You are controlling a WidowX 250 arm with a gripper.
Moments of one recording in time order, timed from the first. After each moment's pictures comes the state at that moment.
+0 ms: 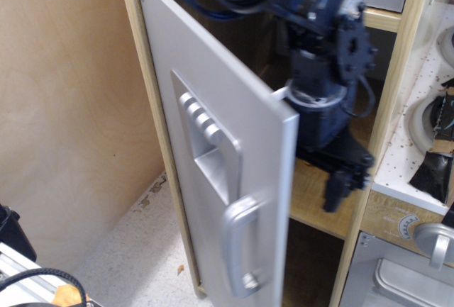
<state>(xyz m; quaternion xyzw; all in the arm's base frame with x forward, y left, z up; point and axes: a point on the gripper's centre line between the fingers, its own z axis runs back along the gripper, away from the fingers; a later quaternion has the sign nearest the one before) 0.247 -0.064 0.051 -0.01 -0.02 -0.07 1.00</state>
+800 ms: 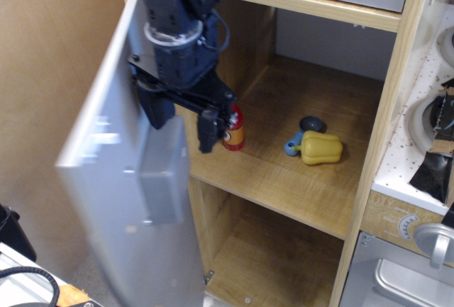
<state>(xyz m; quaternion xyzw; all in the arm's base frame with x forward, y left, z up) 0.225 0.036 0.087 0.03 -0.04 0.00 1.00</state>
